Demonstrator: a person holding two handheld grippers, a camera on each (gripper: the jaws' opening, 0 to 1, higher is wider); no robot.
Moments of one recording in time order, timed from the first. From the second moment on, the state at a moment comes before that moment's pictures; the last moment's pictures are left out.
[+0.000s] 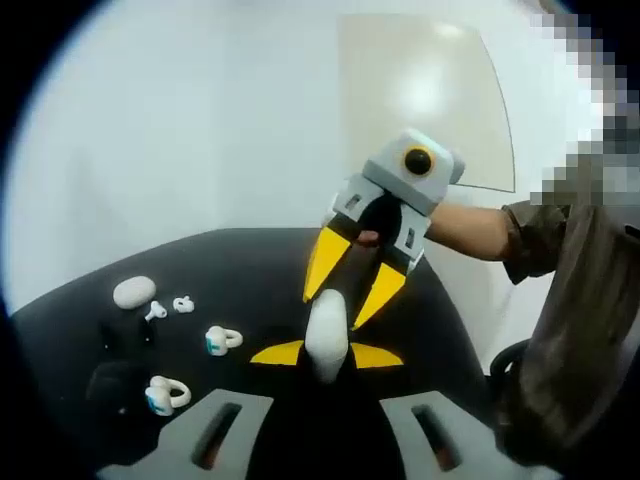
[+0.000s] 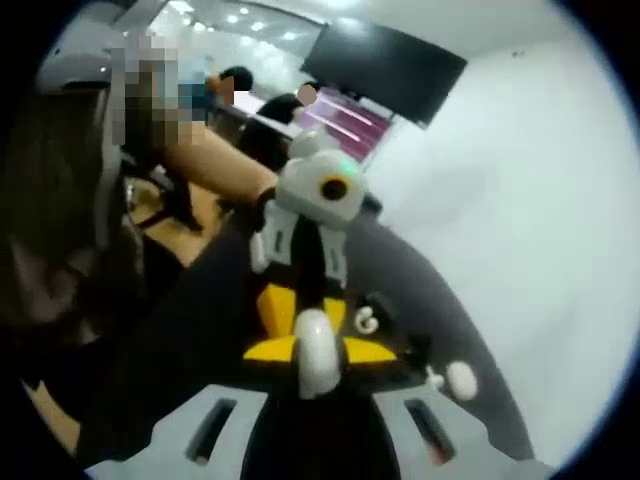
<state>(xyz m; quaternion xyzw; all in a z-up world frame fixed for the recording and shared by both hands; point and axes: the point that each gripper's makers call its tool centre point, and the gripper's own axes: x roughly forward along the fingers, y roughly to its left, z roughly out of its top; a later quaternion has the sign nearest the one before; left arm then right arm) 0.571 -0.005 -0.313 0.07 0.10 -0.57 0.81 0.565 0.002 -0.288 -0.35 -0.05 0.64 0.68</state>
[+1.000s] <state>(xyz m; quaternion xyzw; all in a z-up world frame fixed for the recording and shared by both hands) 0.573 -0.004 -0.312 0.07 0.09 -0.57 0.81 0.567 0.002 -0.286 -0.37 -0.06 0.64 0.67</state>
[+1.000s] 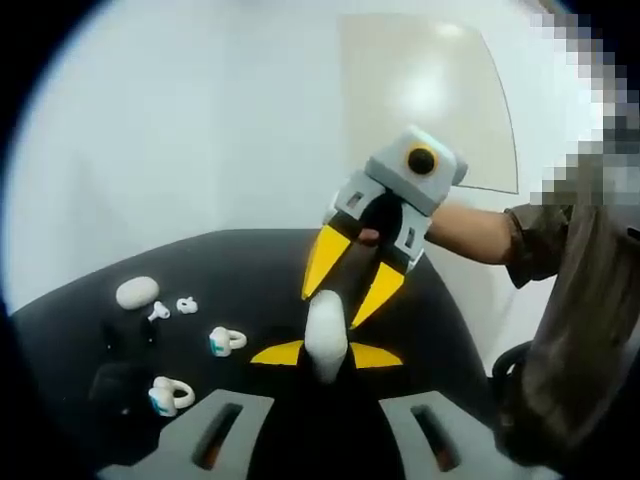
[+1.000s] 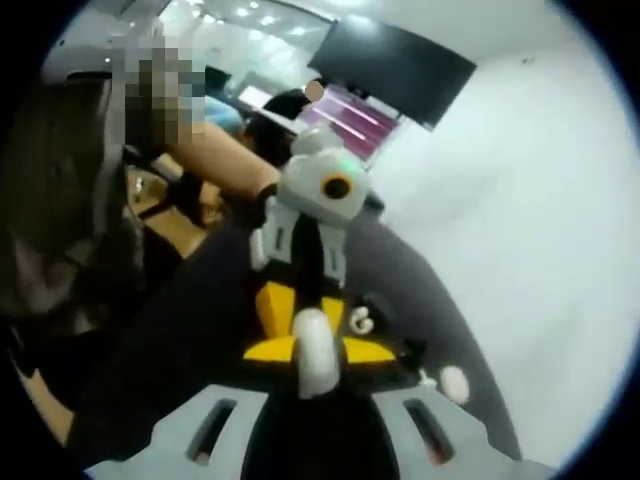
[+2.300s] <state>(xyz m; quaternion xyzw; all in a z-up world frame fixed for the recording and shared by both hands) 0.569 -0.007 -0.312 0.08 0.08 -0.57 0.81 0.632 -0.025 -0.238 -0.22 -0.06 0.53 0.82</state>
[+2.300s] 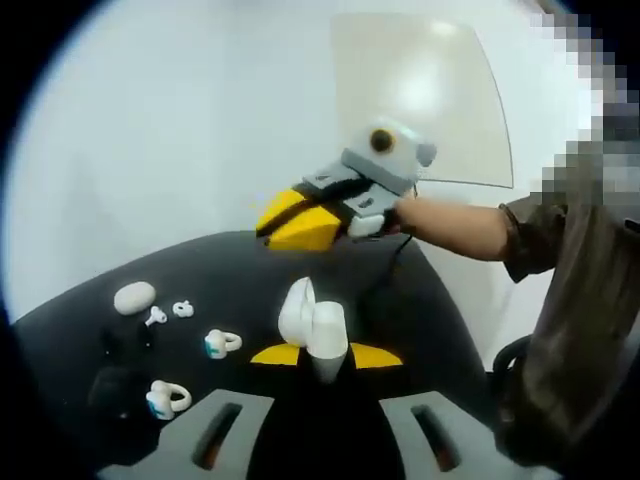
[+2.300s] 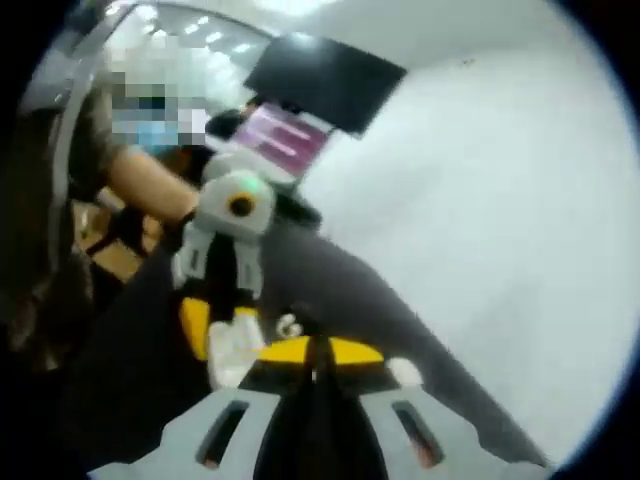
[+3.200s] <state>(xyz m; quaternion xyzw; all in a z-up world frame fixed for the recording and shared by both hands) 0.570 -0.006 -0.312 0.10 0.07 -0.57 0.81 0.720 0.007 -0.303 -0.24 0.19 0.51 0.80</state>
